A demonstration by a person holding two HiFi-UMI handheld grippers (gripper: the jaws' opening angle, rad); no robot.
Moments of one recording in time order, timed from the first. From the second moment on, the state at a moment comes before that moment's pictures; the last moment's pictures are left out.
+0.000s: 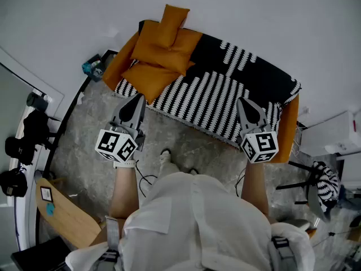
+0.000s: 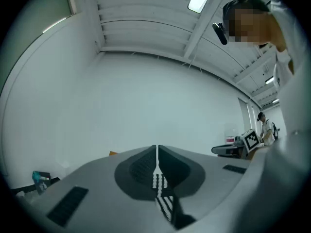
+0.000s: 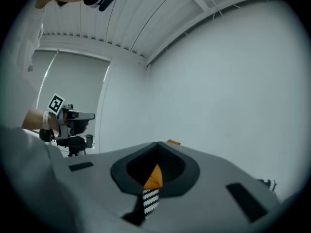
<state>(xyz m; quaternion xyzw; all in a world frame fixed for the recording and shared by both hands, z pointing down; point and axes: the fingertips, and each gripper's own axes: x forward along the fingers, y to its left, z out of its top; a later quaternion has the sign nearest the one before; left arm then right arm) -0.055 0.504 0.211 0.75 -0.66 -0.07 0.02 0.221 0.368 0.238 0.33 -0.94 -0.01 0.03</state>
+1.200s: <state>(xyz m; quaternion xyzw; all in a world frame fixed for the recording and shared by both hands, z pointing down) -0.091 0.485 0.235 0.76 -0.65 -0.07 0.05 0.183 0.352 0.251 0.33 -0.94 0.01 0.05</state>
